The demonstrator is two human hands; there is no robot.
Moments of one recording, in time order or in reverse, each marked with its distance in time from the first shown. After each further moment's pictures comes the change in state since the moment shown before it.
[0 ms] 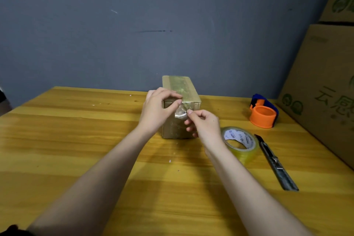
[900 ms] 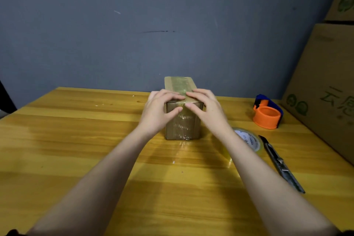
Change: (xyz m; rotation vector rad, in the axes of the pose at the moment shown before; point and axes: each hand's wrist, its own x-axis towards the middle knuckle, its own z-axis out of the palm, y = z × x) left_hand -0.002 -0.008 -0.008 0.090 -0.075 0.093; right_hand 0.049 -0.006 -0.017 -0.575 -0.136 -0.550
